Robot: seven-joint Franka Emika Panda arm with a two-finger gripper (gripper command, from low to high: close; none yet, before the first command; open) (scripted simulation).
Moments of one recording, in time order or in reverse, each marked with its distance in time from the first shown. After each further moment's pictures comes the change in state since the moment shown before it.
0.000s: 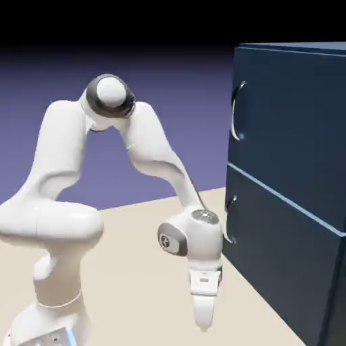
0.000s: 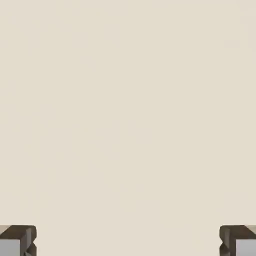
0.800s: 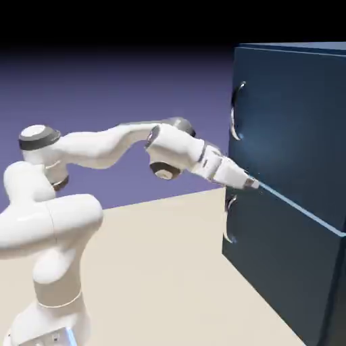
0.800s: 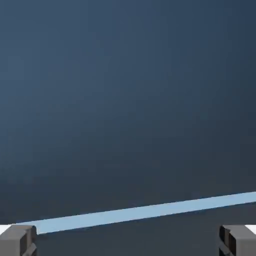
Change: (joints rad) arm 0.746 0.870 -0.761 0.098 0.875 -0.226 -0.389
